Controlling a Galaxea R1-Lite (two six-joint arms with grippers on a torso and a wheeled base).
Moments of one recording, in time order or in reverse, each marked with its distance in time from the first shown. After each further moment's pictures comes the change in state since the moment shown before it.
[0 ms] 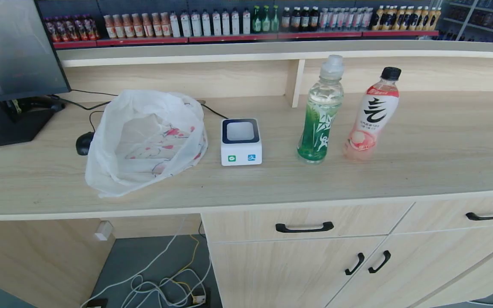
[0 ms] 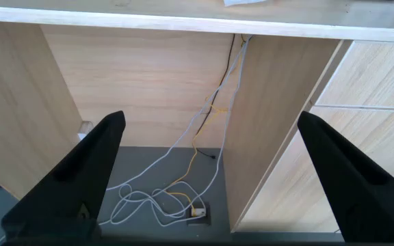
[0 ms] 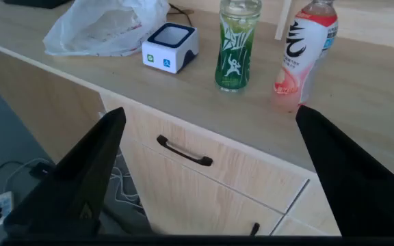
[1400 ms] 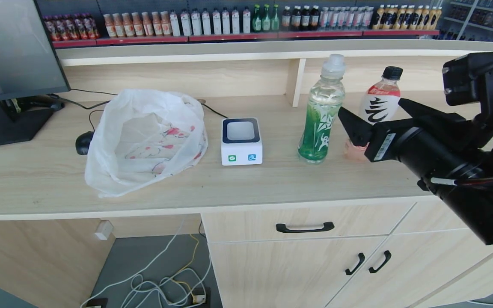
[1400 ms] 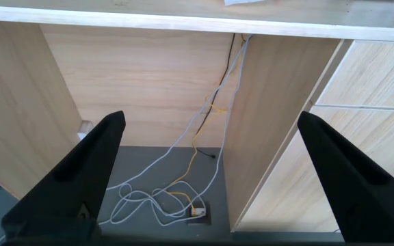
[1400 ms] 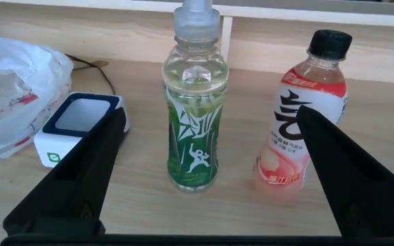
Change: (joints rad) left arm 0.000 0.000 0.000 0.000 0.000 0.000; right arm 0.466 0.794 -0.147 -0.841 -0.848 -0.087
